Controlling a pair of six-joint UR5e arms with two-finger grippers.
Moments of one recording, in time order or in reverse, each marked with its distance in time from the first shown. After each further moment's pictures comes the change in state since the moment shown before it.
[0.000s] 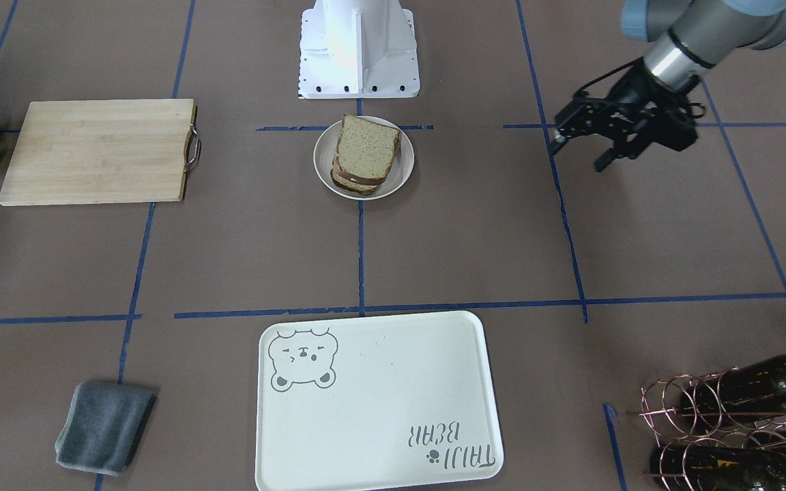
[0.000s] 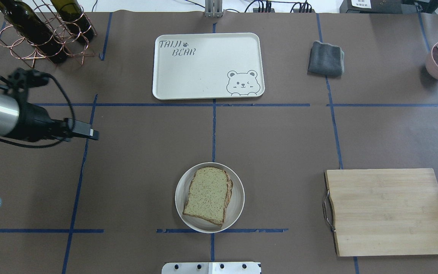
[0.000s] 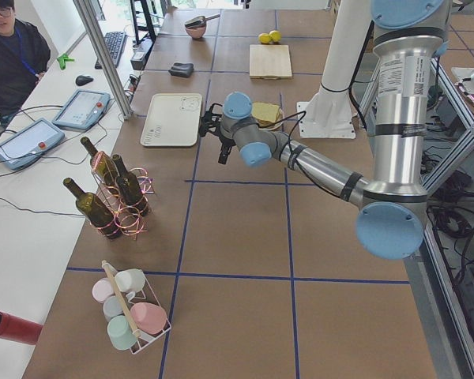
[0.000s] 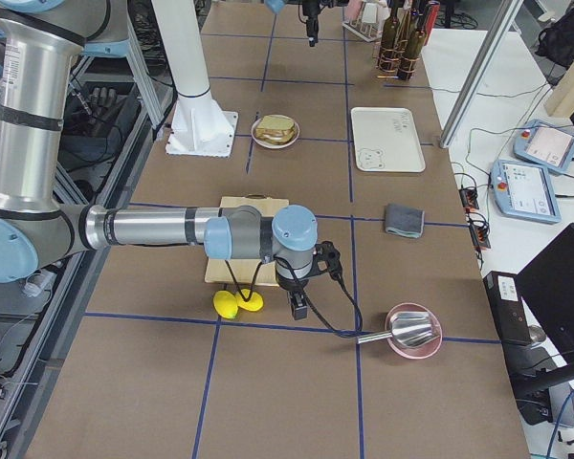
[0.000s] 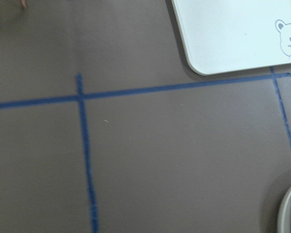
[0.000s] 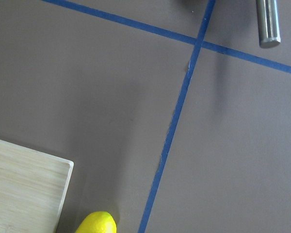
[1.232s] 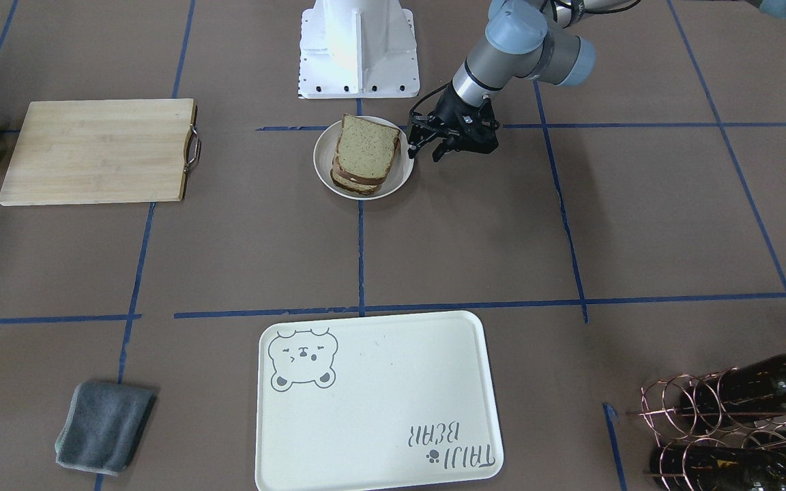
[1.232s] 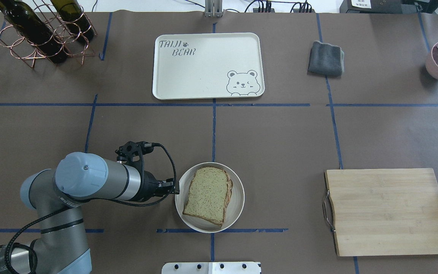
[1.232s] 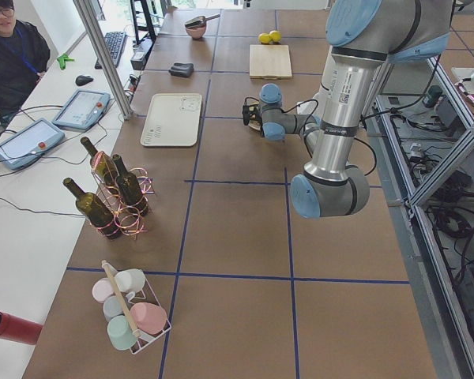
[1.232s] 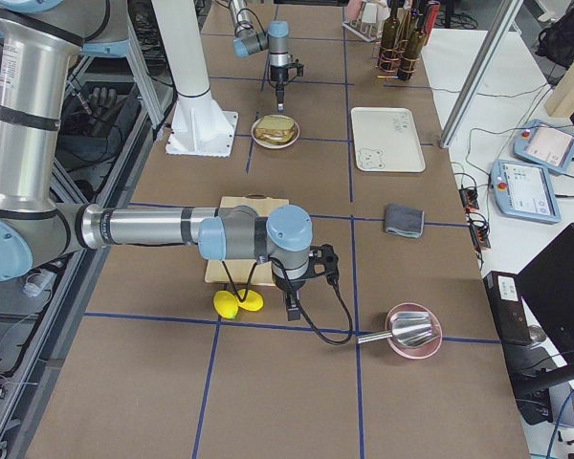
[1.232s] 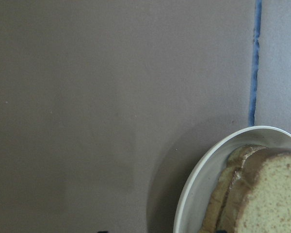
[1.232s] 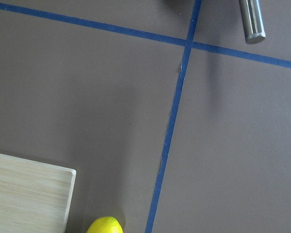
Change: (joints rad) left arm 0.384 -0.239 0.210 0.006 0.291 -0.290; right arm 0.003 -0.004 0.012 0.008 0.003 0.060
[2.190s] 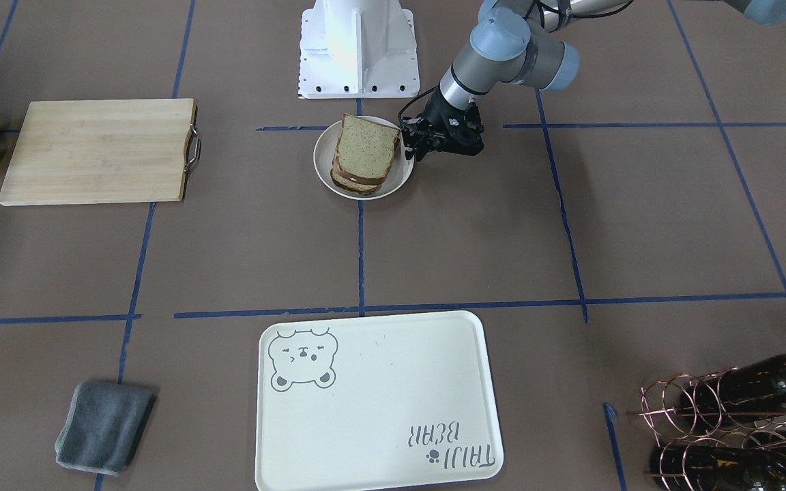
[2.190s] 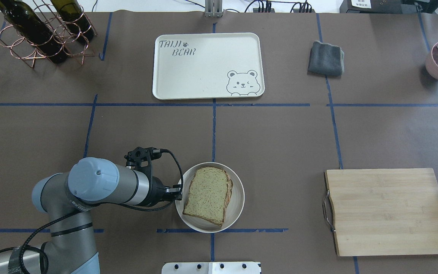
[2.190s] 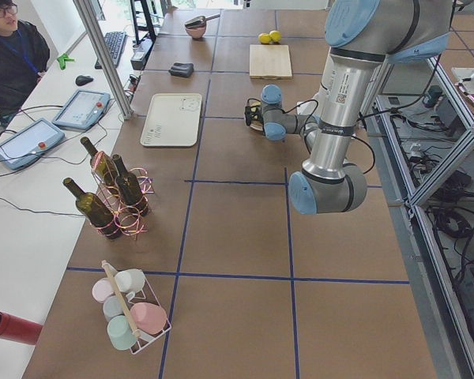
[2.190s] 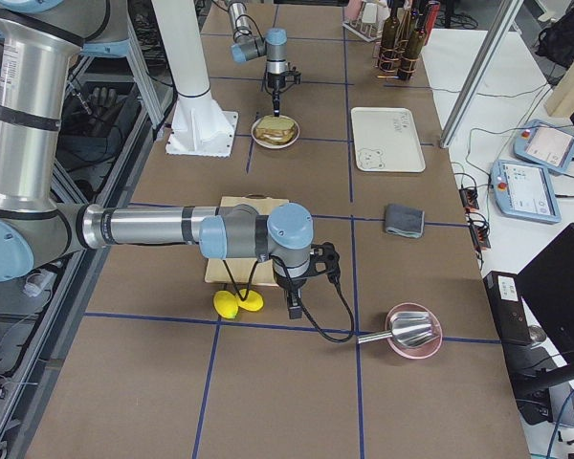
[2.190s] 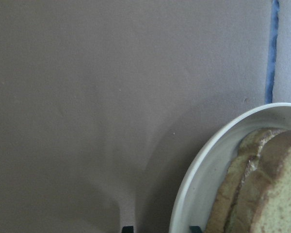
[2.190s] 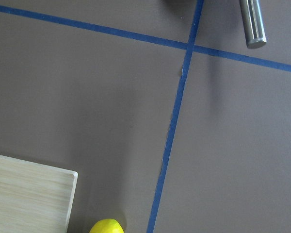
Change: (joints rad) left arm 0.025 -0.030 0.038 -0.006 0.000 0.002; right arm 0.000 0.005 0.003 0.000 0.001 0.002
